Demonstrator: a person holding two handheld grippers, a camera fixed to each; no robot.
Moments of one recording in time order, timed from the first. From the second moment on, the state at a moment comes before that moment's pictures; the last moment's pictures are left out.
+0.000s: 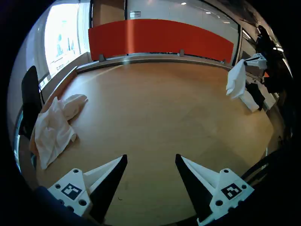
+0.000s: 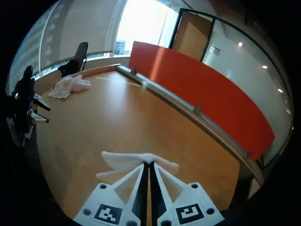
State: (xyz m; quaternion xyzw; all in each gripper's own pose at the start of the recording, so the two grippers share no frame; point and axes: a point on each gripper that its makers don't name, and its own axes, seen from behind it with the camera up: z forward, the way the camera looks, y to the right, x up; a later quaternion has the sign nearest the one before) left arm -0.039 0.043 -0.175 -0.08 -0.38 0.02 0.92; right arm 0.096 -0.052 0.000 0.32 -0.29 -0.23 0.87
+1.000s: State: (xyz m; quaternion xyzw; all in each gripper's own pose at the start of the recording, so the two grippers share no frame) left arm -0.040 0.047 -0.178 -0.08 -0.39 0.03 0.92; right arm 0.095 0.101 0.057 0.22 -0.33 -0.24 0.89
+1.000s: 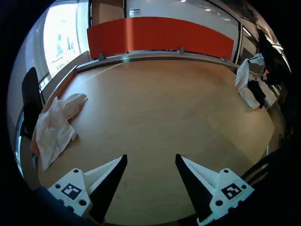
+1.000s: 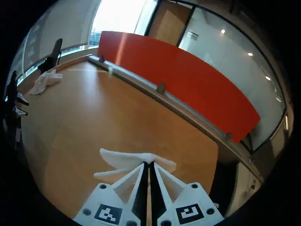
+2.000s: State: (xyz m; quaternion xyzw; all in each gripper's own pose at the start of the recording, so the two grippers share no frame) left arm -0.034 0.046 -0.176 -0.08 -0.39 0.04 0.92; right arm 0.080 0.185 0.036 0.16 -0.37 -0.22 0.89
